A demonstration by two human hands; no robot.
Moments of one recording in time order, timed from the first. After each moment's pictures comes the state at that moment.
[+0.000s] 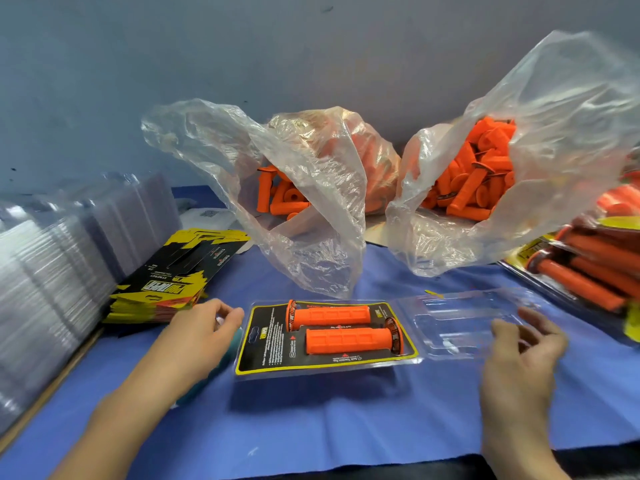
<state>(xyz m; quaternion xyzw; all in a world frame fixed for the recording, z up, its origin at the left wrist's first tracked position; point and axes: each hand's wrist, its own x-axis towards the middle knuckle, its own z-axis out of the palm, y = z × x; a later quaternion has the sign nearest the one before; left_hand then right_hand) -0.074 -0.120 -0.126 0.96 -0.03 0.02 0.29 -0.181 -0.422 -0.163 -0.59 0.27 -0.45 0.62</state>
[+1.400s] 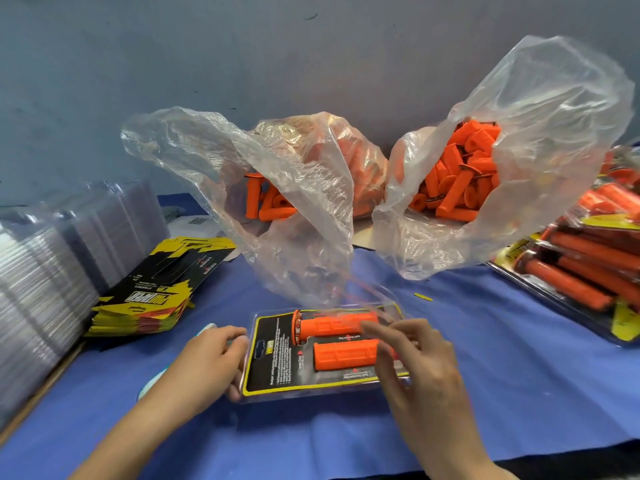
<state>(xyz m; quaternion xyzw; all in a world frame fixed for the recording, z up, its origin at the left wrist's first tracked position) -0.077 -0.144 -0.153 0.91 -0.06 -0.06 0.41 -0.178 -0.391 -0.179 -0.85 -0.04 -0.43 0.29</state>
